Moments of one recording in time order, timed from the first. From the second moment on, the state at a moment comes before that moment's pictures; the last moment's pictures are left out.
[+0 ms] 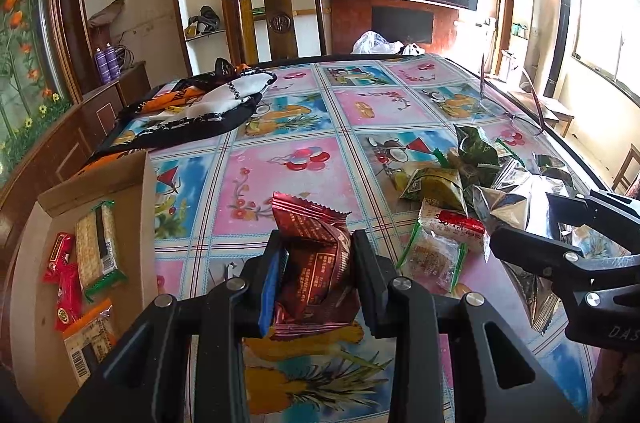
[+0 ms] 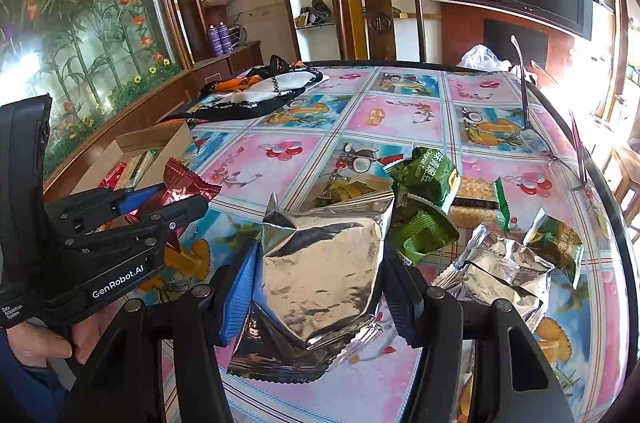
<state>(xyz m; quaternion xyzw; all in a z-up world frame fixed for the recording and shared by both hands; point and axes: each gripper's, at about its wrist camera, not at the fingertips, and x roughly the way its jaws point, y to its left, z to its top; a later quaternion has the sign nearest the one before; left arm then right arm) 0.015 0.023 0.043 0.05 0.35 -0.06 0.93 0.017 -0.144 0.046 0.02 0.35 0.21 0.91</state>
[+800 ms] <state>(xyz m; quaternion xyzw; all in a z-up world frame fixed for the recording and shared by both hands) 0.013 0.023 0.046 0.04 0.35 -0.06 0.93 0.016 -0.143 0.046 0.02 0.35 0.21 0.91</state>
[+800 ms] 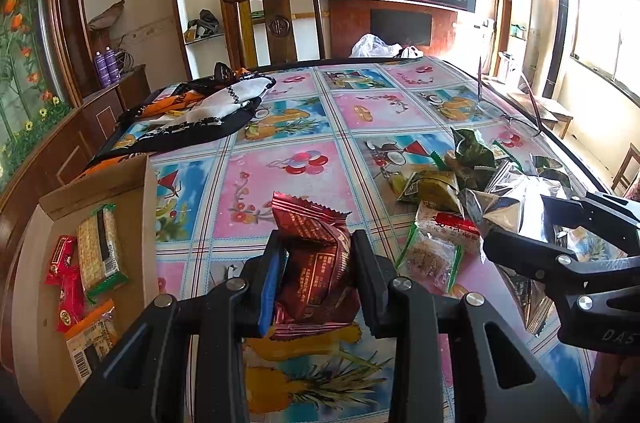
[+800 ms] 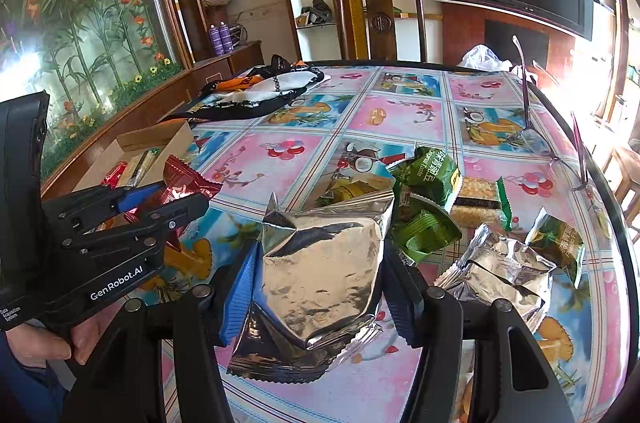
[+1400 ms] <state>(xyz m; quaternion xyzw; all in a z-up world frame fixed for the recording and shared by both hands) 0.015 0.035 0.055 0.01 0.35 -0.08 0.93 0.017 -0.135 0.045 0.03 0.35 0.21 0.91</state>
